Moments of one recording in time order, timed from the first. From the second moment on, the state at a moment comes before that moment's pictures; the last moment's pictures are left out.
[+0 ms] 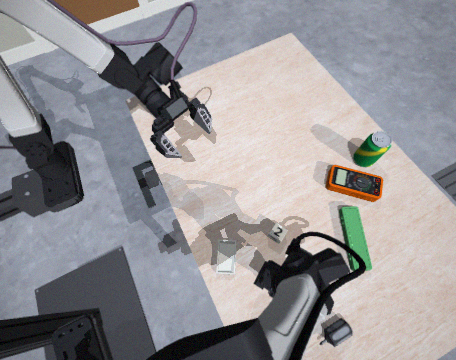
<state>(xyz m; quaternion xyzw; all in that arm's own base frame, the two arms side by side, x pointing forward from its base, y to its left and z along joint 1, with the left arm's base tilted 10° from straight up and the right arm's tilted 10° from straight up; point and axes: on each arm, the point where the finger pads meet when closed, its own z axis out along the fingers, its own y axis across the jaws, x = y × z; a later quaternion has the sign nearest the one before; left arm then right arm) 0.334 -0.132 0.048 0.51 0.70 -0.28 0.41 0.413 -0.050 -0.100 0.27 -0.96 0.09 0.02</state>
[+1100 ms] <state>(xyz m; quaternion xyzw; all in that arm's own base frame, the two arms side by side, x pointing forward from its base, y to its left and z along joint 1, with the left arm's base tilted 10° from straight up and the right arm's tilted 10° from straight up) 0.328 -0.136 0.051 0.52 0.69 -0.29 0.41 0.413 -0.054 -0.116 0.28 -0.96 0.08 0.02</state>
